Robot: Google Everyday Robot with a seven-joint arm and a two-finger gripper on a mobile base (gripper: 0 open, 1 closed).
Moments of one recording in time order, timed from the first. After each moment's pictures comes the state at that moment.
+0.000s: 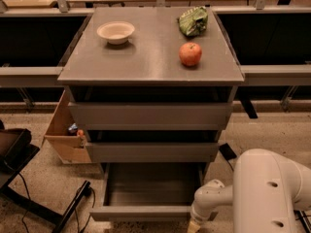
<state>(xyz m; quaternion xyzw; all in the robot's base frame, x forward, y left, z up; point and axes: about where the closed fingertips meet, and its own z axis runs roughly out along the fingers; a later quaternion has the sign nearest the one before) 0.438 -0.182 0.161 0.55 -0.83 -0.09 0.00</state>
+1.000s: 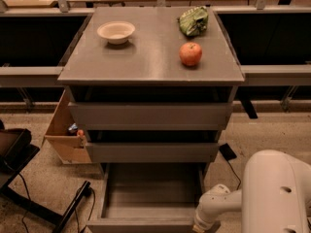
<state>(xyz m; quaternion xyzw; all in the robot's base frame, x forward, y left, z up) 0.419 -0.196 0.176 0.53 -0.84 -0.09 0.00</state>
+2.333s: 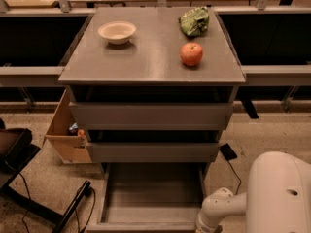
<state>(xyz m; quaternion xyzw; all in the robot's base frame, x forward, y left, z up) 0.395 -0.203 0.177 0.52 -0.85 -0.10 0.01</state>
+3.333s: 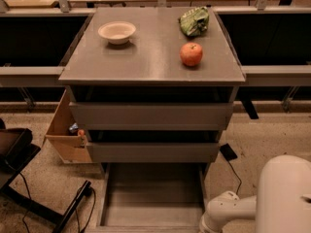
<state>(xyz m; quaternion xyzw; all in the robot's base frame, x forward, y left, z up) 0.381 -0.204 0.188 0.48 -0.87 -0.12 0.01</state>
